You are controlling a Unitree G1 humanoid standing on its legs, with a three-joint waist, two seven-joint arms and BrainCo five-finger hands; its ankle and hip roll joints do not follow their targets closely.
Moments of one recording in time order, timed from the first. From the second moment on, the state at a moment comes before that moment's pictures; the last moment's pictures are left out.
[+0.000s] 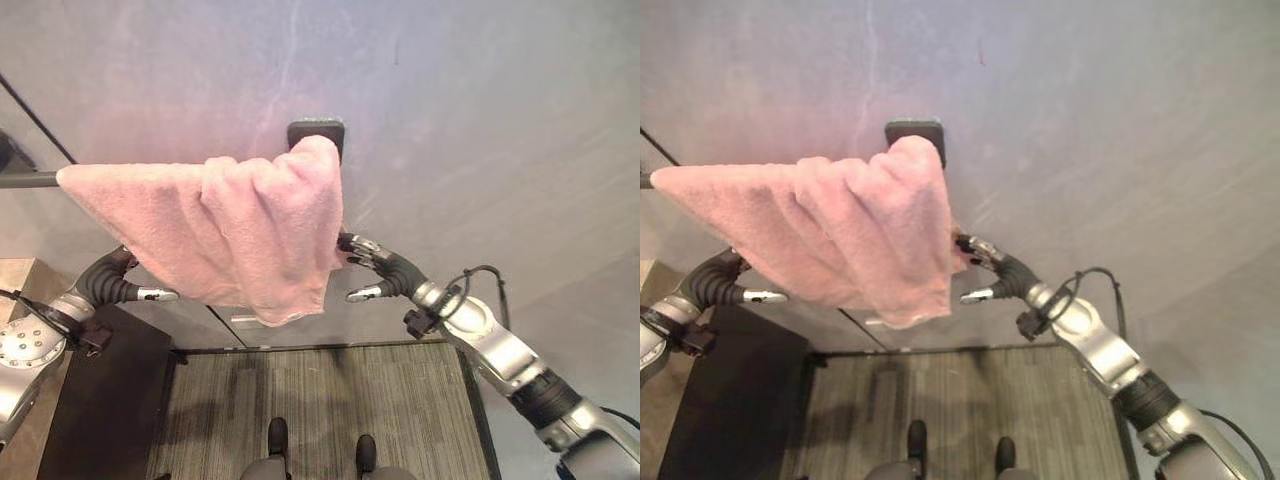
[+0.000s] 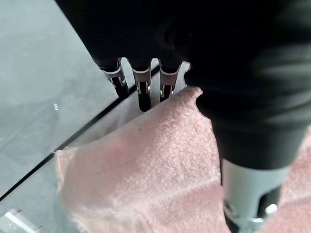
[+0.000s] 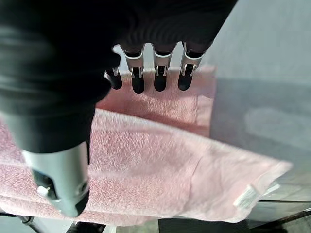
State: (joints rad) left arm 0.05 1.17 -0.05 0.07 -0.54 -0.17 -0.16; right arm -0.45 -0.61 0.58 0.04 0.41 -0.06 0.16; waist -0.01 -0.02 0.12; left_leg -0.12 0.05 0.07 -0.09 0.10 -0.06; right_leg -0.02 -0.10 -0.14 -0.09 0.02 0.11
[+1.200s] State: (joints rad) left arm 0.02 0.97 -0.16 0.04 -0.55 -0.16 -0.13; right arm -0.55 -0.45 0.65 0.19 0.38 -0.02 0.13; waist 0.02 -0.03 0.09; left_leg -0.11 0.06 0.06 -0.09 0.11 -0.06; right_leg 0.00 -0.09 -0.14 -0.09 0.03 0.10
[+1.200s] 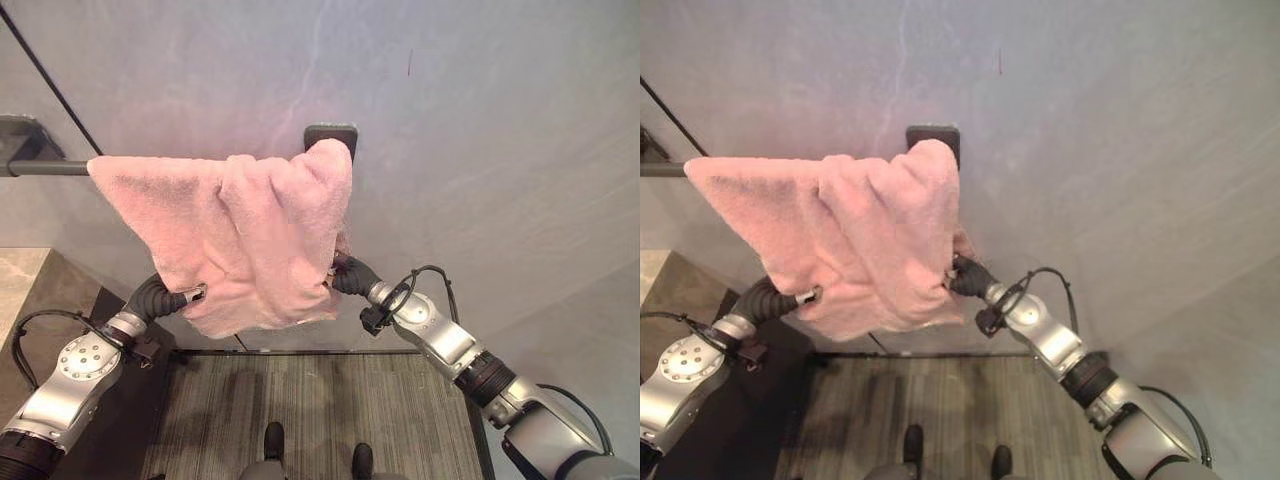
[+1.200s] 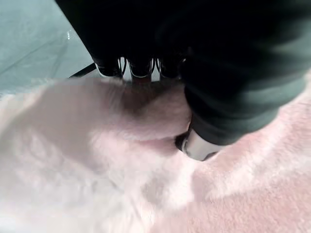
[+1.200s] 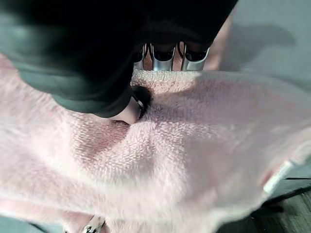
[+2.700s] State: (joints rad) left arm -0.10 0.81 -0.12 0.06 -0.58 -0.17 -0.04; right arm -0.57 -0.52 0.54 0.04 0.41 -0.02 0.11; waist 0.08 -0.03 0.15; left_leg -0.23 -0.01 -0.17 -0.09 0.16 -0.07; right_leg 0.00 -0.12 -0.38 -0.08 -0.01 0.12
